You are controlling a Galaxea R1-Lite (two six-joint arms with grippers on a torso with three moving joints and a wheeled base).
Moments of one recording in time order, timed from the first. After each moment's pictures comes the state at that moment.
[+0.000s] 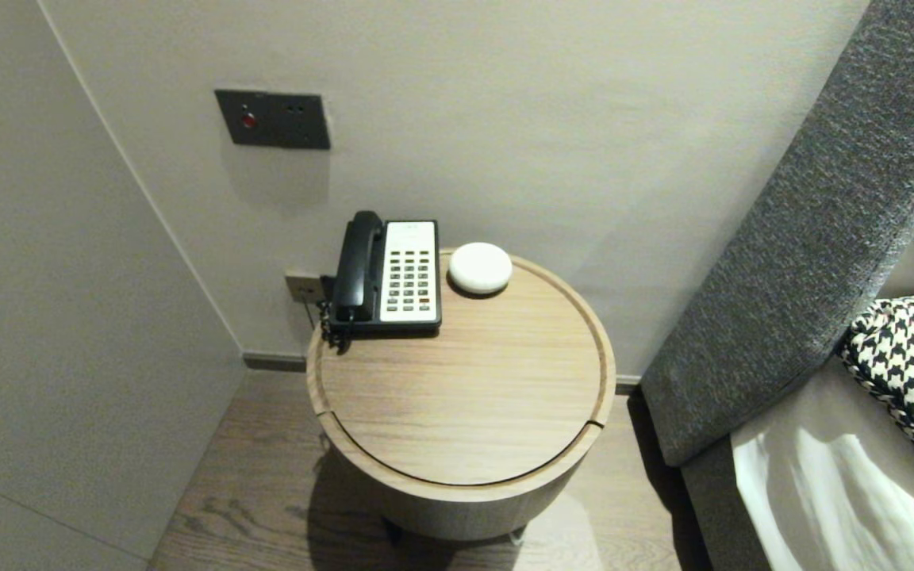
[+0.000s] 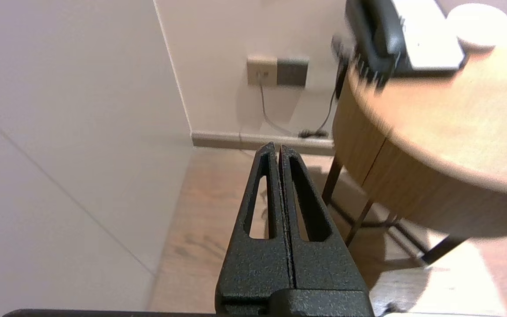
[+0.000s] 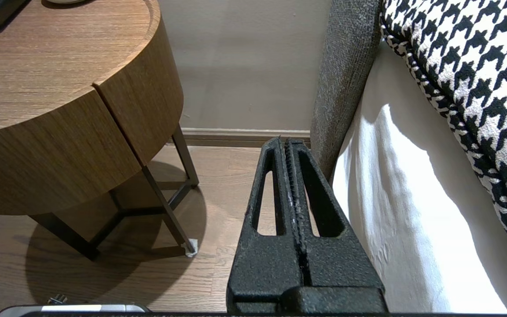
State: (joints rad) left arm 0.01 0.24 -0.52 0.27 0.00 0.03; right arm -0.01 0.00 0.00 -0.10 0.00 0.03
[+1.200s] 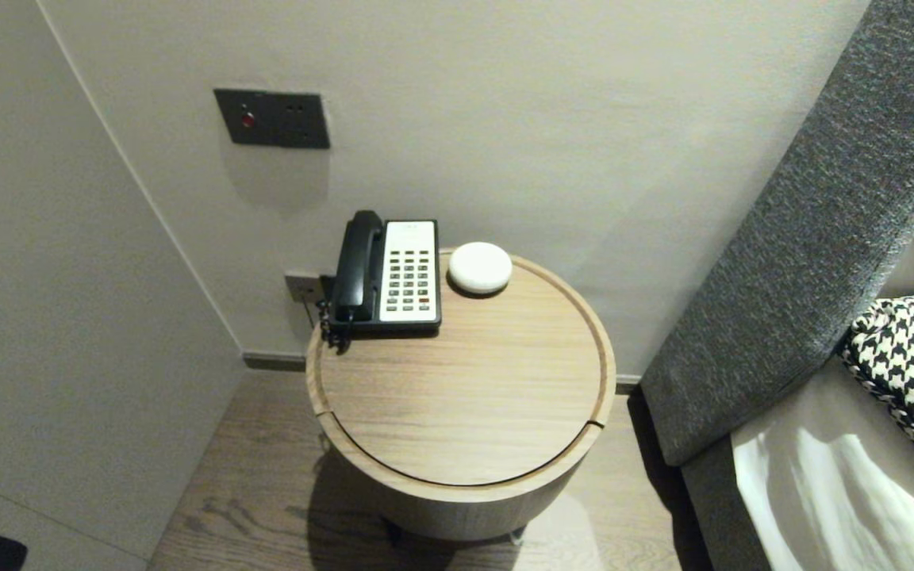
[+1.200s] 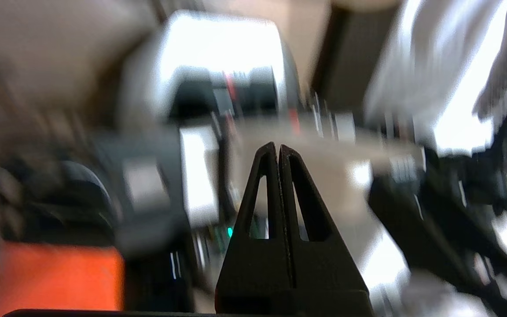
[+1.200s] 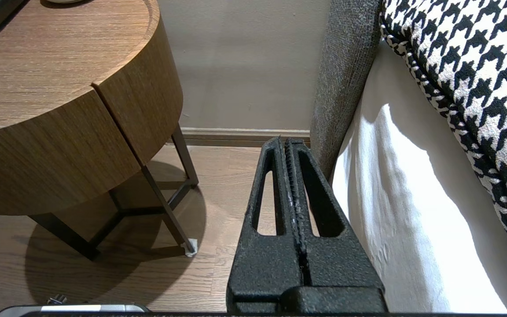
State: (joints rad) left arm -0.43 1.16 -1.44 1.27 -0.30 -0.58; right arm -0.01 0.00 0.00 -0.10 0.00 0.03
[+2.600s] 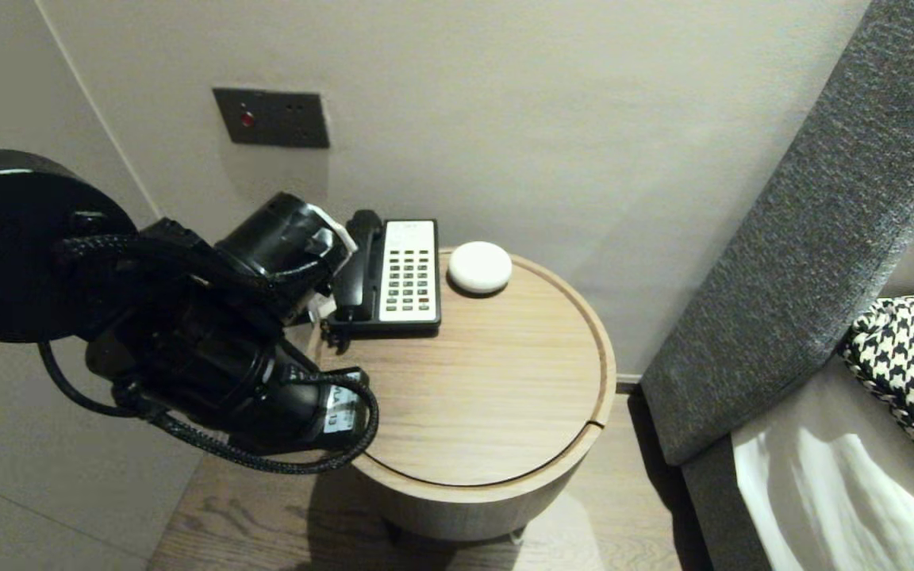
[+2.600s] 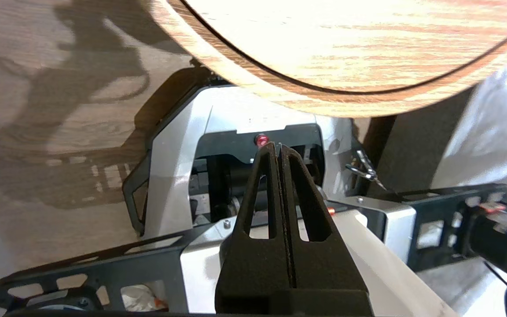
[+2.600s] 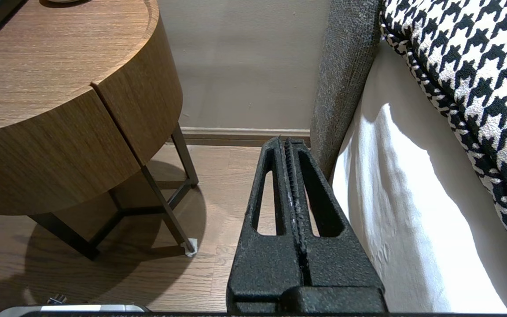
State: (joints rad) left arm -0.74 1.70 -1.39 0.77 0.02 -0.67; right arm -0.01 0.00 0.00 -0.10 0.00 0.03
